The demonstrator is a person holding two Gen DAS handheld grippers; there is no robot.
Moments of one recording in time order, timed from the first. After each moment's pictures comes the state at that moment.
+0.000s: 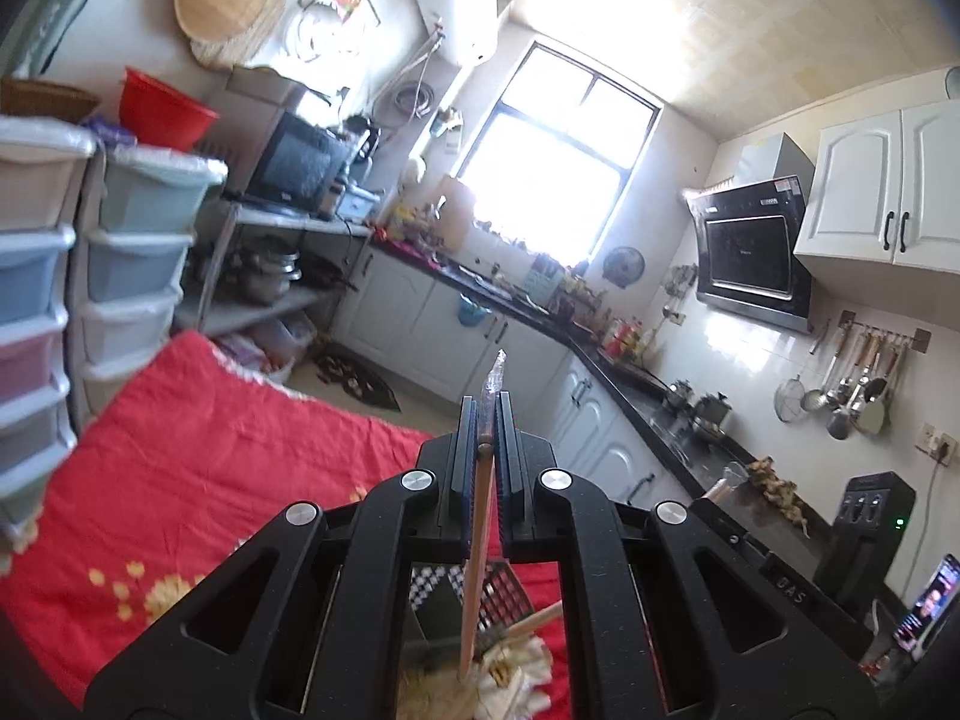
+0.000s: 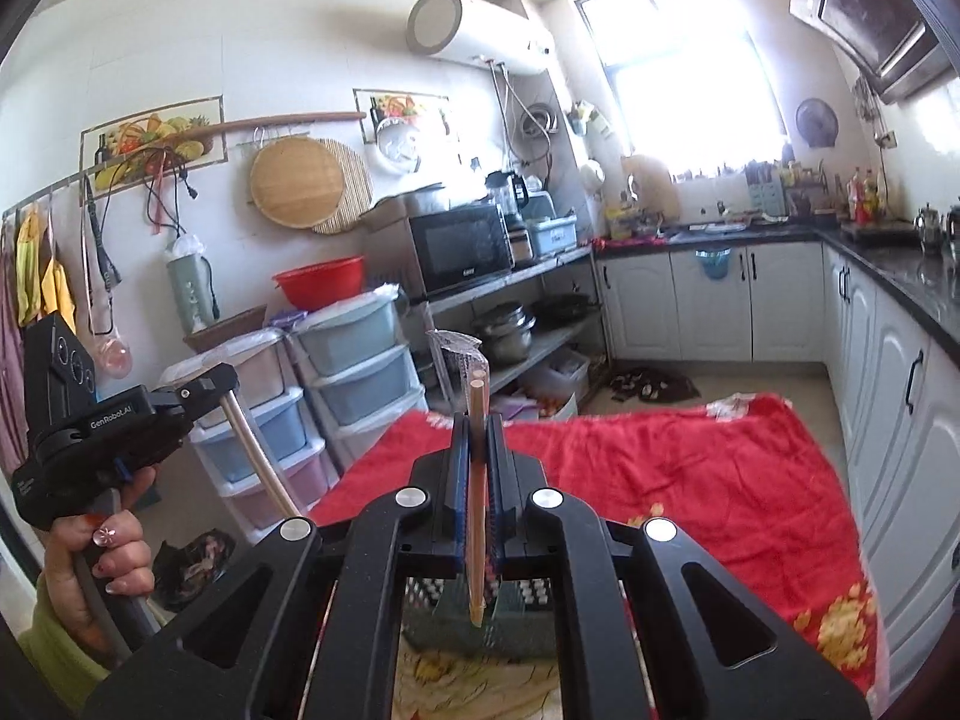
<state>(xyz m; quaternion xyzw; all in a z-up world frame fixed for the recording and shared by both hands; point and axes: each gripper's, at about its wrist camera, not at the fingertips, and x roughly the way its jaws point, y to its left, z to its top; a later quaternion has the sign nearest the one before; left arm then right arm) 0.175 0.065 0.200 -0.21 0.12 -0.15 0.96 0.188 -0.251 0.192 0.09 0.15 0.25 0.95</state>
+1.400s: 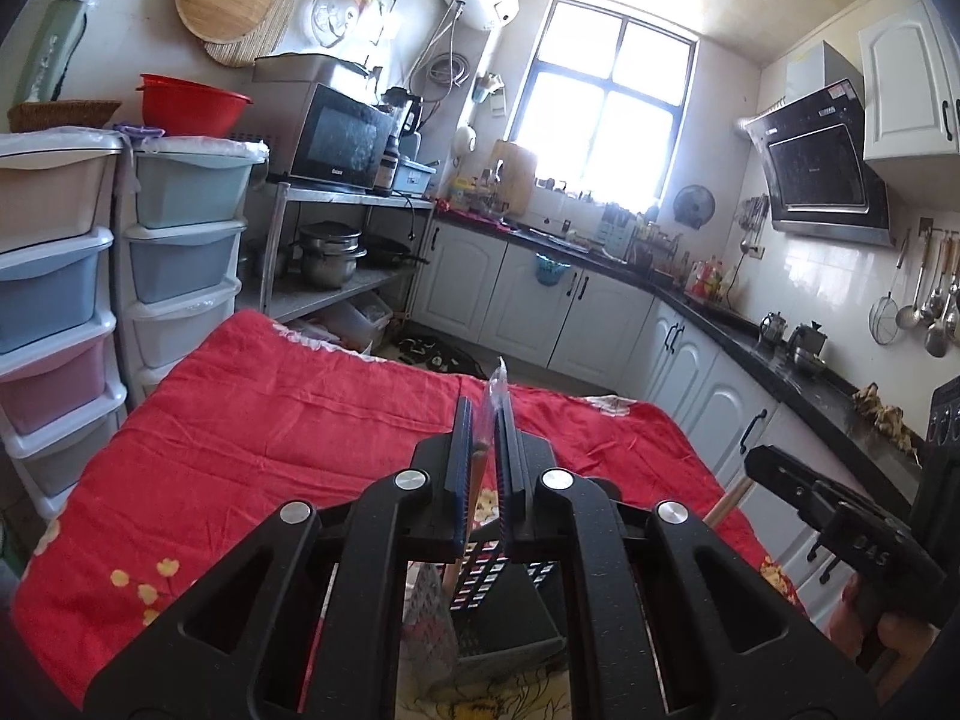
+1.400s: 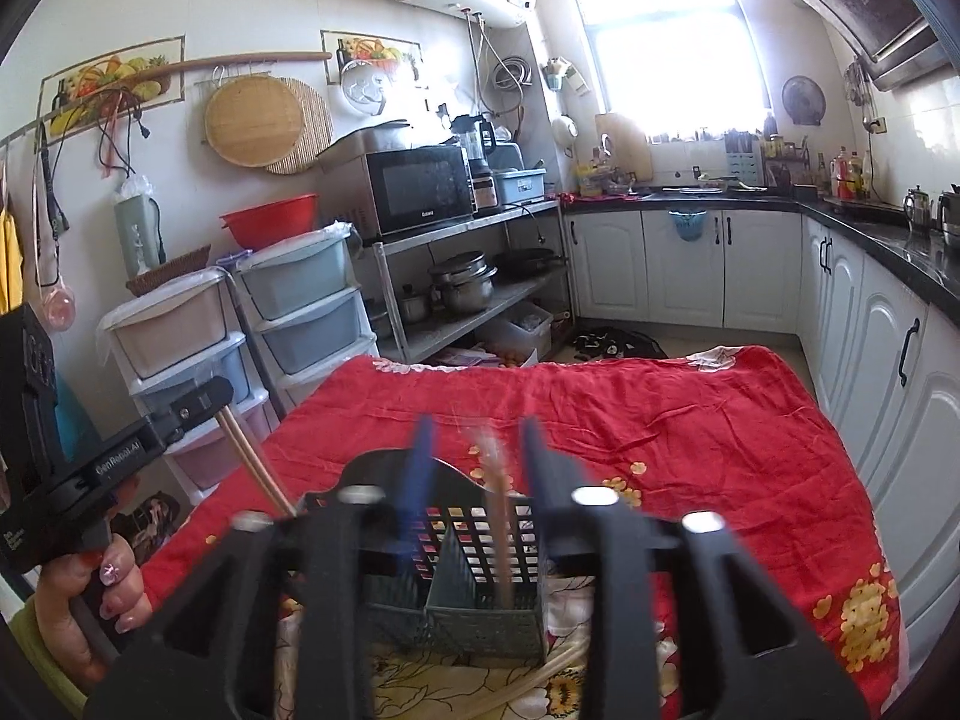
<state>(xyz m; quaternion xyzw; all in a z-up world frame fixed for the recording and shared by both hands) 0.222 0.045 0.113 -0.13 0.16 -0.06 0.98 0.241 -0.220 0.116 0.06 0.20 0.21 0.96</state>
